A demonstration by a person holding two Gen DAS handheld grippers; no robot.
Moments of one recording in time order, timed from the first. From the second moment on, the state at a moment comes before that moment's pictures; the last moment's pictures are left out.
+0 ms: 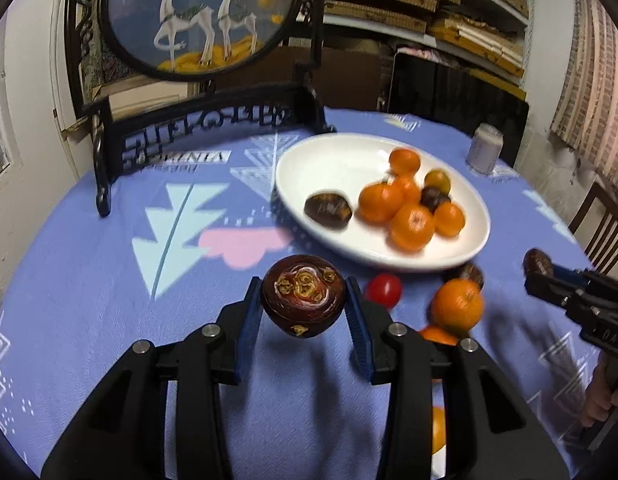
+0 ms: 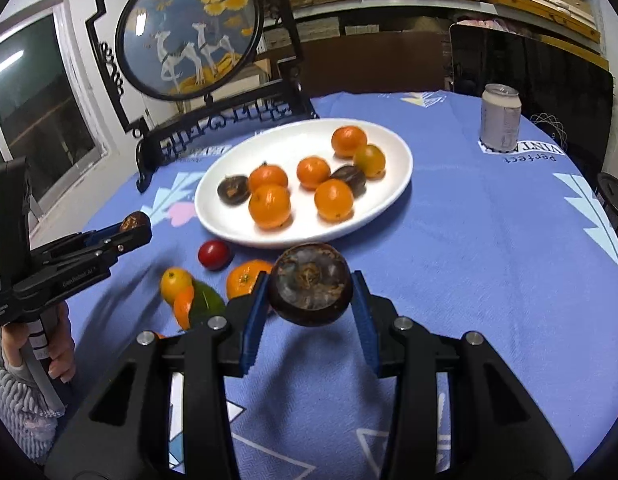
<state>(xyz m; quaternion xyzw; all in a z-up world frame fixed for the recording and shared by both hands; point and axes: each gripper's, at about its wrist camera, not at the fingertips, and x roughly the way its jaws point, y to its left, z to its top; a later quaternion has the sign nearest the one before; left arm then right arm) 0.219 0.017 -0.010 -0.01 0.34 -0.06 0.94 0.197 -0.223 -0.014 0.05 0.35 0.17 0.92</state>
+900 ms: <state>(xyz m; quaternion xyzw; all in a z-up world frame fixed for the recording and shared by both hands) 0.365 -0.002 0.005 -0.04 0.36 -0.06 0.93 0.356 -0.203 0.018 0.12 0.34 0.17 0.92</state>
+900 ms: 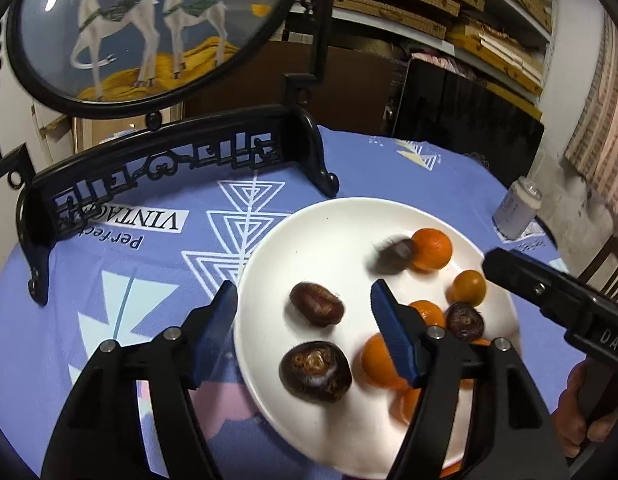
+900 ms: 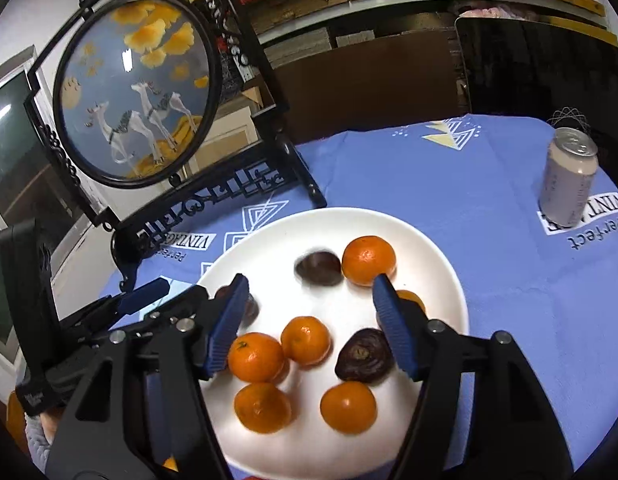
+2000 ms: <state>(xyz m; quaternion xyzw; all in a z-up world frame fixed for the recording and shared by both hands) 0.212 -0.011 -0.032 0.03 0.38 -0.09 0.92 0.216 -0.249 0.001 0.13 0.35 0.14 0.92</state>
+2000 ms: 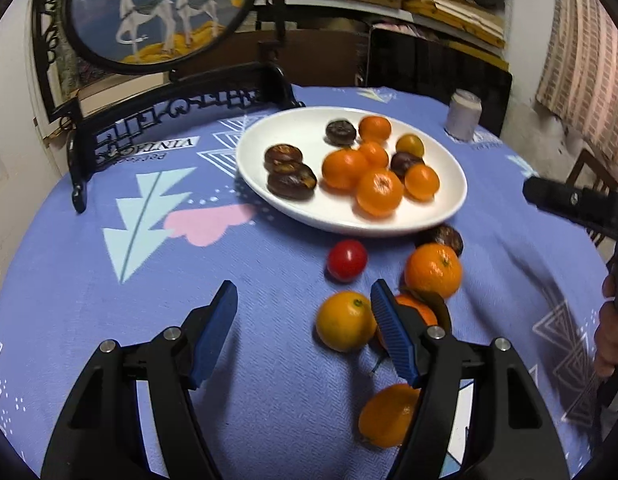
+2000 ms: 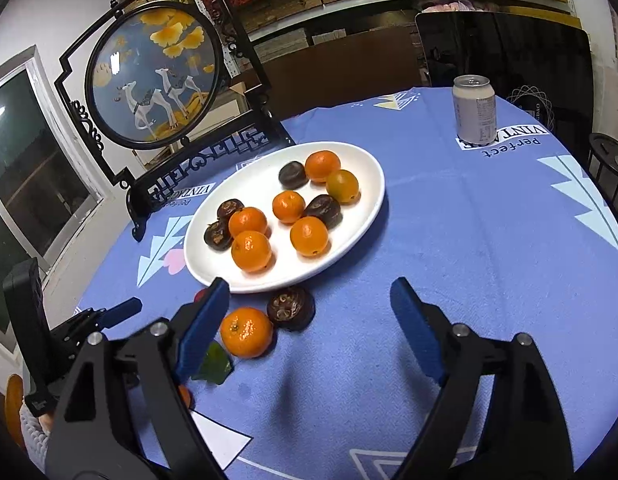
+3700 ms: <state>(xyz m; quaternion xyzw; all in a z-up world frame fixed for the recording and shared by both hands) 0.215 -0.021 -0.060 0.06 0.41 -0.15 0.90 0.220 -0.234 -0.016 0.10 0.37 0.15 0.91</state>
